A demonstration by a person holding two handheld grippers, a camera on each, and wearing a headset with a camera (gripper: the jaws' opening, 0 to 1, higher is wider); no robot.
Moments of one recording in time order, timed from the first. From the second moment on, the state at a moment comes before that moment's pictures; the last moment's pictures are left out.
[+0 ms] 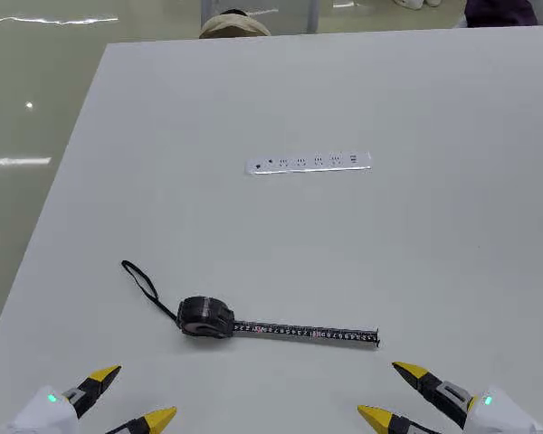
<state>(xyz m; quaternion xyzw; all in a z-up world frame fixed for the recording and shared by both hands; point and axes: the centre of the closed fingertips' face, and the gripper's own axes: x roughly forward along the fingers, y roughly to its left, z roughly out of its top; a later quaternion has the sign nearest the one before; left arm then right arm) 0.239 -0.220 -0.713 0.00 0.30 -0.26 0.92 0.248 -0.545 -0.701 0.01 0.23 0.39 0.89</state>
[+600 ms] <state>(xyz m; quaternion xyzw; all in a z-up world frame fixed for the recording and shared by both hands) 0.237 -0.220 -0.714 0.00 0.30 -0.26 0.92 0.246 -0.551 -0.701 0.01 0.23 0.39 0.89</state>
